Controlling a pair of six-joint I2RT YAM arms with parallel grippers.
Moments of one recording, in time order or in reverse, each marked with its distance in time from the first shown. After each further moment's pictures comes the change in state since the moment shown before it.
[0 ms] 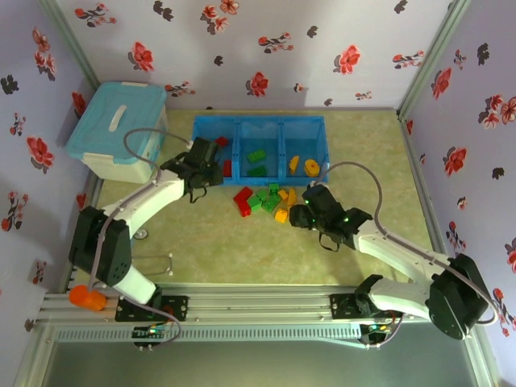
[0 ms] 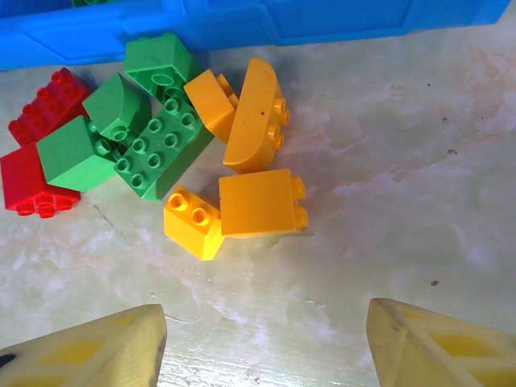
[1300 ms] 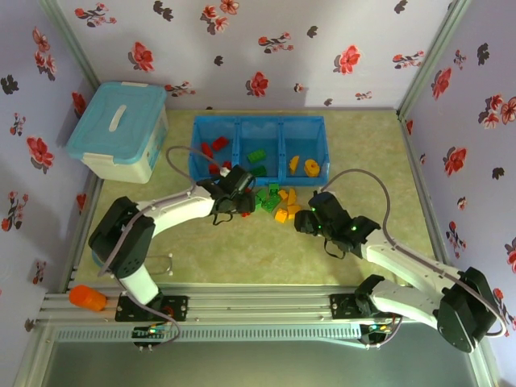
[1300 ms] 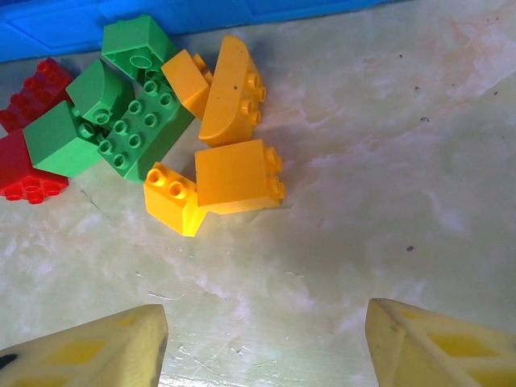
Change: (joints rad) left arm -0.274 0.106 -0.116 0.074 0.016 -0.142; right arm 0.000 -0.100 -0.071 -0.022 0.004 0.029
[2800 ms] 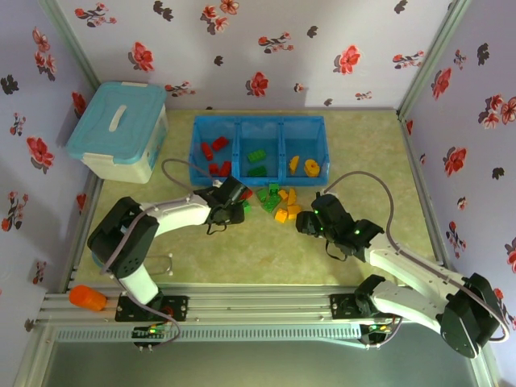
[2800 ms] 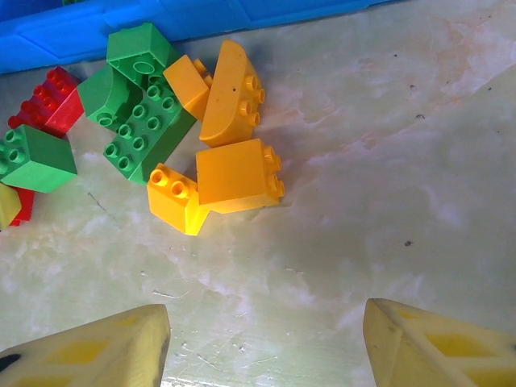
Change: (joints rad) left arm 0.027 -0.015 -0.154 0.086 0.022 -0.048; right arm 0.000 -0.040 -0.027 0.008 0.000 0.022
